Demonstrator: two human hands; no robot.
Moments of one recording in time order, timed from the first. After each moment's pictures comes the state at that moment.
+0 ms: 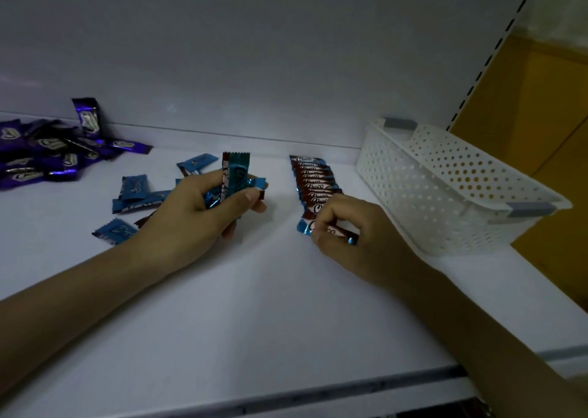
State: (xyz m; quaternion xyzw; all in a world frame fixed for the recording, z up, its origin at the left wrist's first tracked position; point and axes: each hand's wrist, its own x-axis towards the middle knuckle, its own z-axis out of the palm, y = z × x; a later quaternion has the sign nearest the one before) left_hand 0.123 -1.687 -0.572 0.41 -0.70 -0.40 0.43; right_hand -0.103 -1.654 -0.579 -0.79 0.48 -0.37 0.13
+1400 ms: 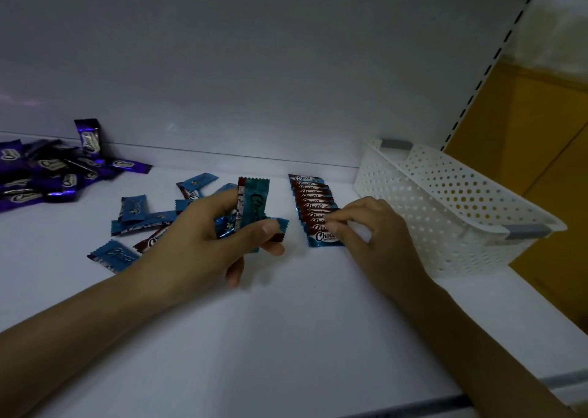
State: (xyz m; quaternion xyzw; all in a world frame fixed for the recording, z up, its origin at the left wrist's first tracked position) left_hand 0.120 -1.677 -0.562 0.32 -0.71 -0.47 0.42; right_hand -0.119 -1.674 -0.581 -0.71 0.61 -0.35 -0.01
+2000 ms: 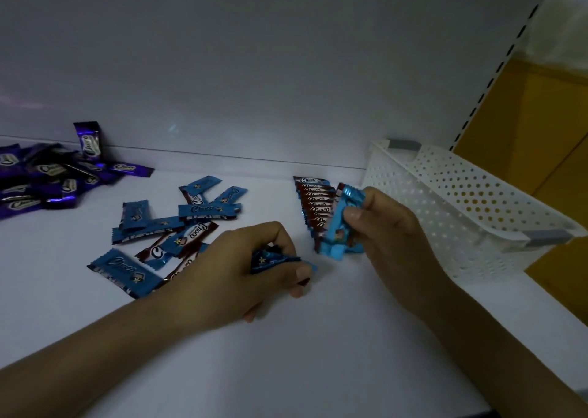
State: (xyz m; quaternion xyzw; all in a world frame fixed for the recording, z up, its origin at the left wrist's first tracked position) left_hand 0.107 -1.675 -0.570 0.33 -0.75 -0.49 0.30; right_hand -0.099 -1.665 -0.560 -0.59 0.46 -0.54 0.38
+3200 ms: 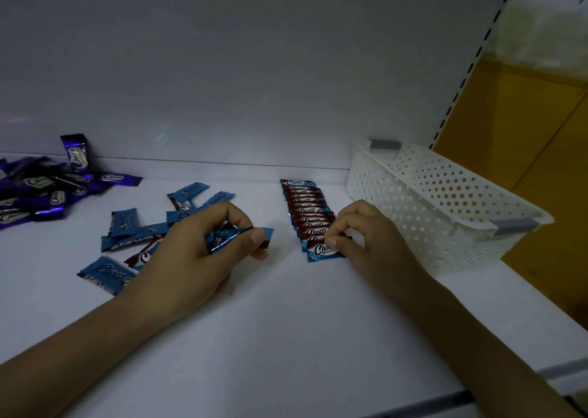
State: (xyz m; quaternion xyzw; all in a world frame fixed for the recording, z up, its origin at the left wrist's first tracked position) left_hand 0.121 -1.682 -0.573 0.36 -0.73 -0.40 0.42; right_hand -0.124 -1.670 -0.579 -0.72 0.62 -0.32 0.04
